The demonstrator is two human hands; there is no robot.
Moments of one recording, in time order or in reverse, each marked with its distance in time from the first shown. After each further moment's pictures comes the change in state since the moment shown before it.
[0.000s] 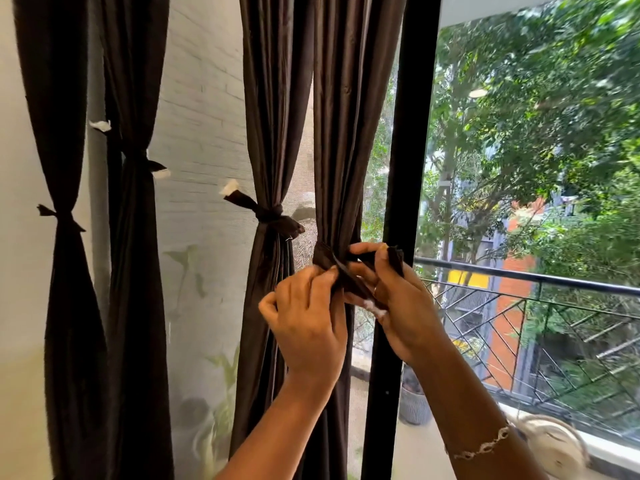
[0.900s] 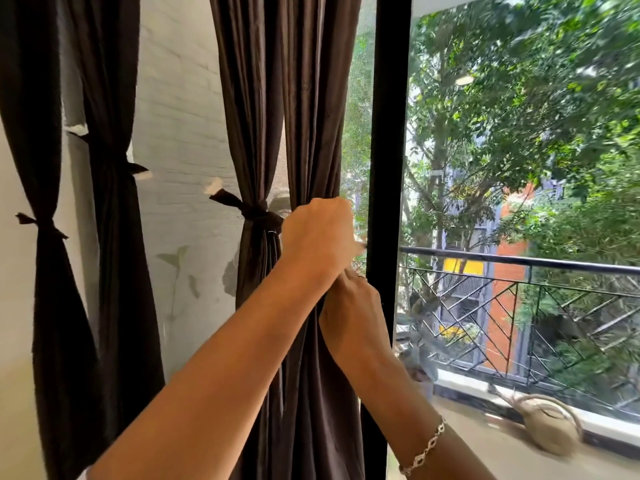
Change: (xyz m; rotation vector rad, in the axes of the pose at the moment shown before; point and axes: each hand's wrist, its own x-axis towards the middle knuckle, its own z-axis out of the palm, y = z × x) left_hand 0.115 0.055 -0.002 0.318 -0.866 0.068; right_hand -0.022 0.012 0.031 -1.232 0.155 -0.423
